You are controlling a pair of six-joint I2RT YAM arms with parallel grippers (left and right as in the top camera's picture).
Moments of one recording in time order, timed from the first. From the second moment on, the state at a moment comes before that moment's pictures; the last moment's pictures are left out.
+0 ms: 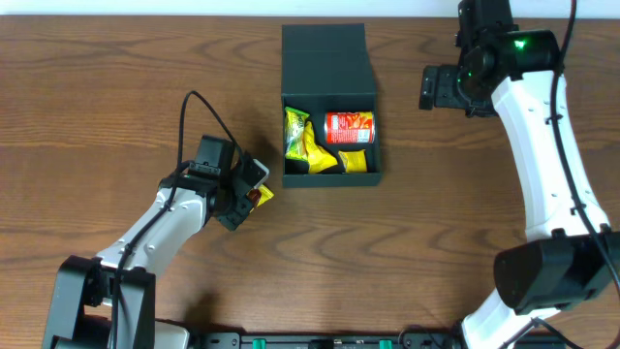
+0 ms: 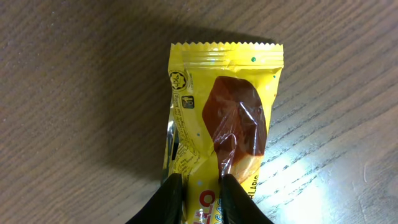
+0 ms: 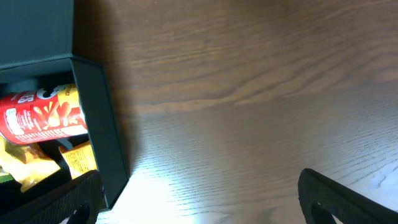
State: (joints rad) left arm -0.24 1.54 0.77 -0.53 0.12 0.45; right arm 0.12 1.84 1.90 -1.30 0.15 0.26
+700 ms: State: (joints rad) left arm -0.24 1.54 0.78 -0.51 0.10 0.25; right arm 0.12 1.84 1.90 -1.29 0.15 0.26
